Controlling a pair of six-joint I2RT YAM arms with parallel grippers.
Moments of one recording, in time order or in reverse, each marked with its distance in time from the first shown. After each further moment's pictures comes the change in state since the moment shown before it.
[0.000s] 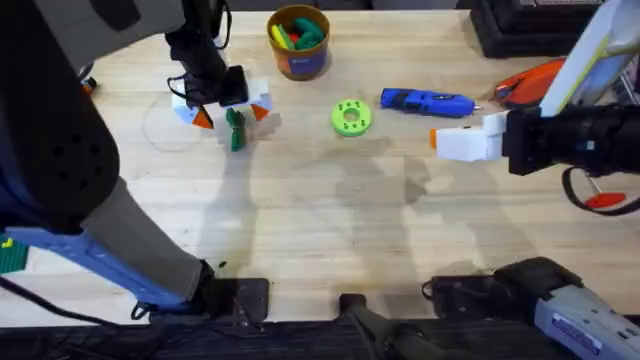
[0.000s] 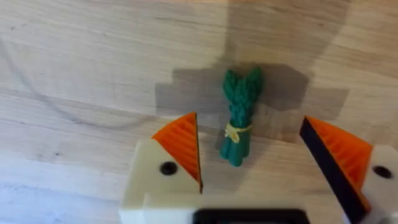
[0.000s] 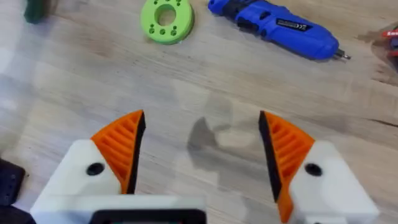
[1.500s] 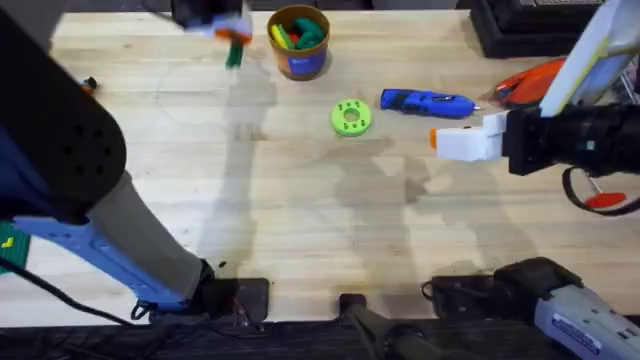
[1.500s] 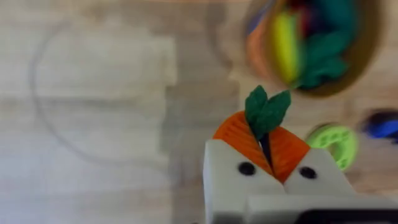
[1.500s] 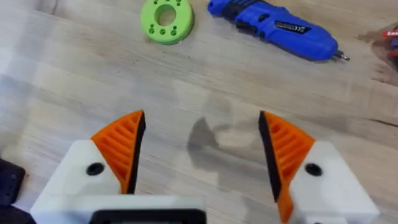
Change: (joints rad) left arm -0.002 0.035 0.441 -0.055 0.140 0.141; right arm 0.000 0.000 0.000 0.000 0.000 0.000
